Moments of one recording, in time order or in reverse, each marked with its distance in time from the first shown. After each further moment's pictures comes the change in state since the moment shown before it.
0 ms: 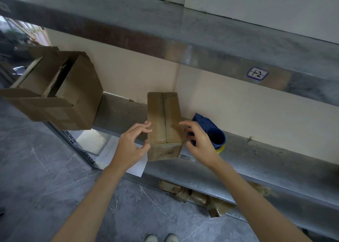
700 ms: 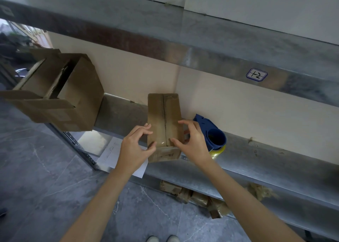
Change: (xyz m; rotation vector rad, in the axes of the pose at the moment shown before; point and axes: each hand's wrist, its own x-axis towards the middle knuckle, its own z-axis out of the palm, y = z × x) left_hand -0.005 0.010 0.009 0.079 0.078 -0.026; right_hand 0.010 -0.016 0.022 -0.057 0.182 0.115
